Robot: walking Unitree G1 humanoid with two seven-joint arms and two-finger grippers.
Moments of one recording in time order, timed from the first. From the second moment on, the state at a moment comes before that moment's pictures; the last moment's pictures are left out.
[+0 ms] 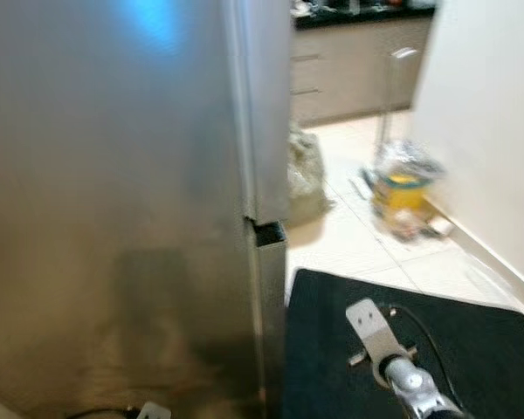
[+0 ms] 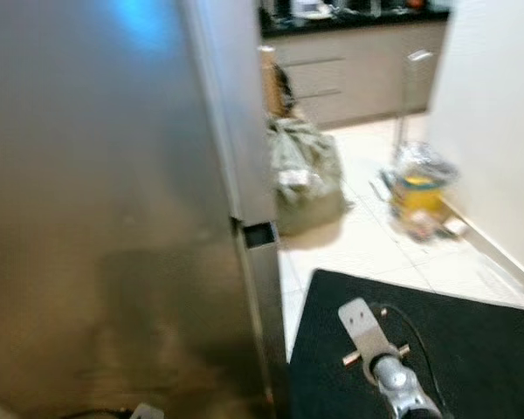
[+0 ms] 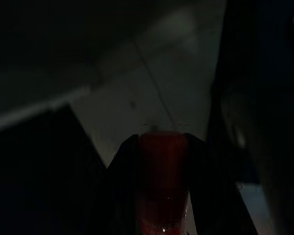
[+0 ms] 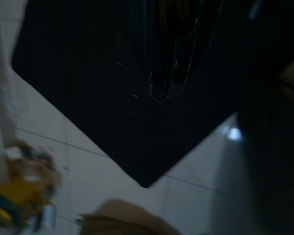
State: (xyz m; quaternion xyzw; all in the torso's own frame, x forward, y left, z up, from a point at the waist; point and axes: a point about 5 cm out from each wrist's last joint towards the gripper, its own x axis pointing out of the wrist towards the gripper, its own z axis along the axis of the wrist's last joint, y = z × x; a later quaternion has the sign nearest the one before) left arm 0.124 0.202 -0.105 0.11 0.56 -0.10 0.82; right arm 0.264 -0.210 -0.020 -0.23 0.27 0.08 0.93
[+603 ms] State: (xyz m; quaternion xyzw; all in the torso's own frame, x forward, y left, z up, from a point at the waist) left arm 0.131 0.201 -0.103 0.11 0.55 -0.10 0.82; right arm 0.276 -0.181 -0.003 -0.20 0.21 0.21 0.93
